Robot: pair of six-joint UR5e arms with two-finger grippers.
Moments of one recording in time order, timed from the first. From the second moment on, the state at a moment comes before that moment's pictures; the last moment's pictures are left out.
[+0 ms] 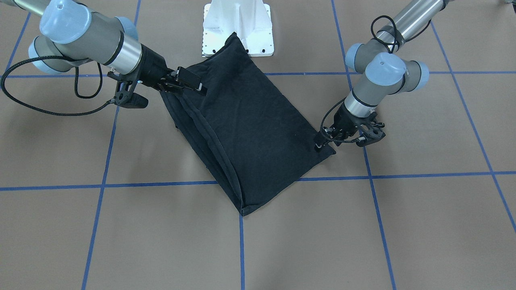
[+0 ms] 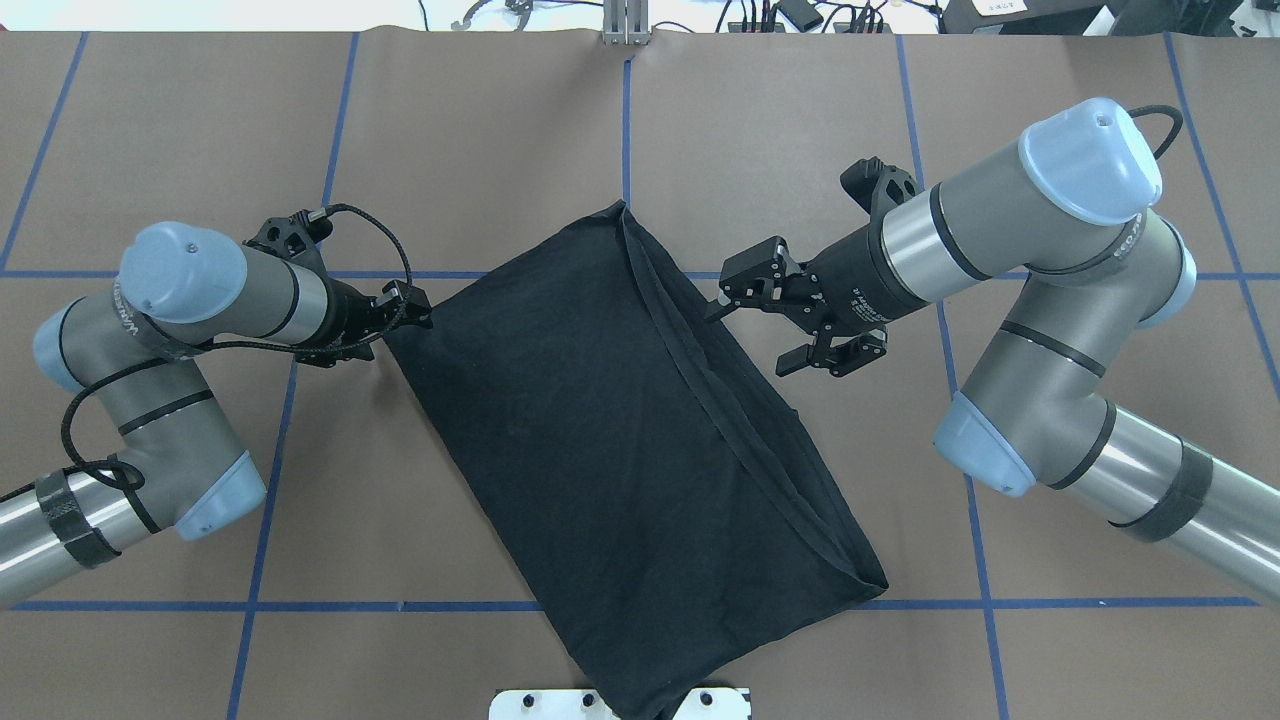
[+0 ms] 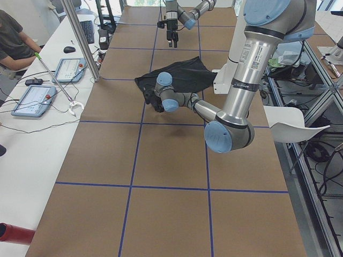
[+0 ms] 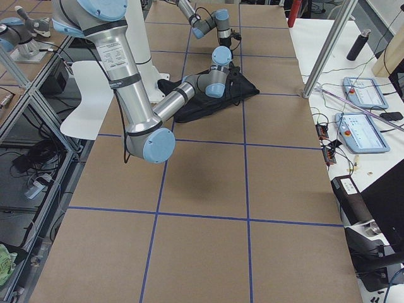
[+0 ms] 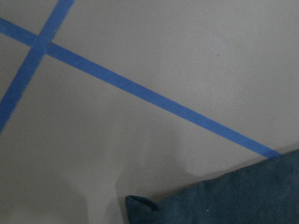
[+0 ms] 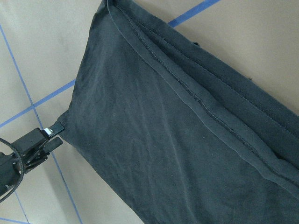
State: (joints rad) left arm -0.67 -1.92 -1.54 -2.28 -1.92 -1.60; right arm 0.74 -1.15 1.77 -0.84 2.34 1.78
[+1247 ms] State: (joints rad) left arm -0.69 -1.96 -1.57 -2.28 -1.91 -1.60; right arm 0.75 -1.16 1.74 -0.84 2.34 1.79
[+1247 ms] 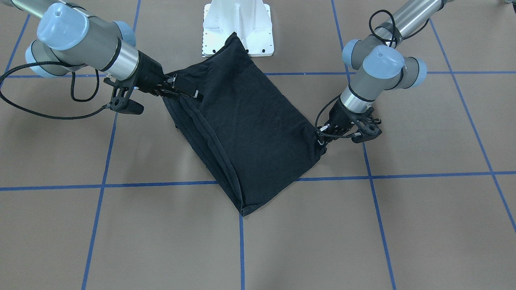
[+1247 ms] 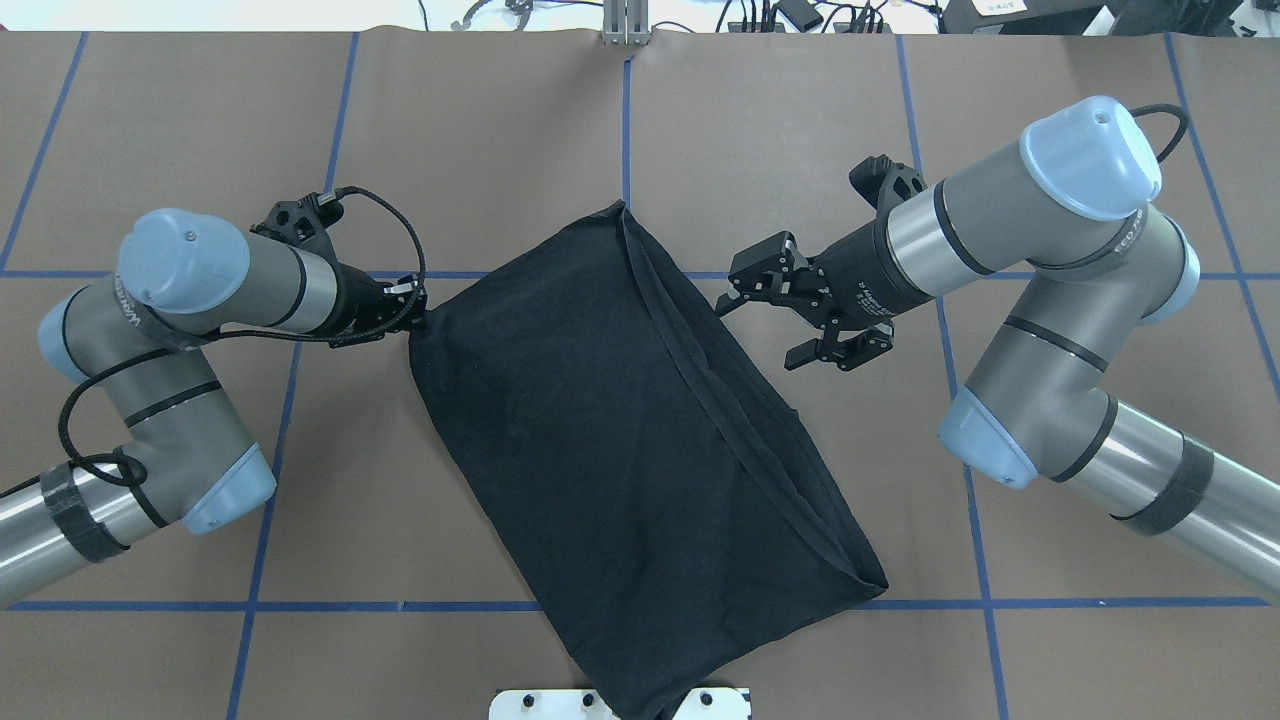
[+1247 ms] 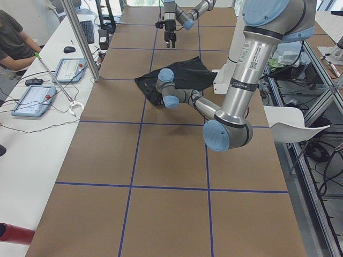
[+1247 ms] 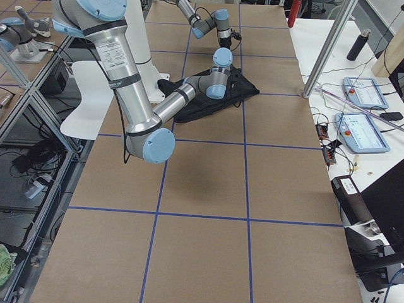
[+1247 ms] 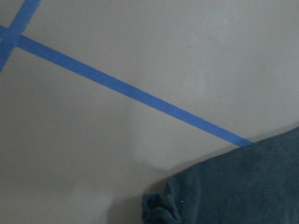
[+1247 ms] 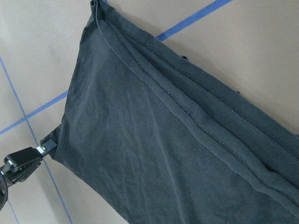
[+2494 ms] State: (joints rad) left arm -0.81 -2.50 -0.95 -2.44 -1.82 -1.57; right arm 0.79 -1.16 1.74 -0.84 2.34 1.78
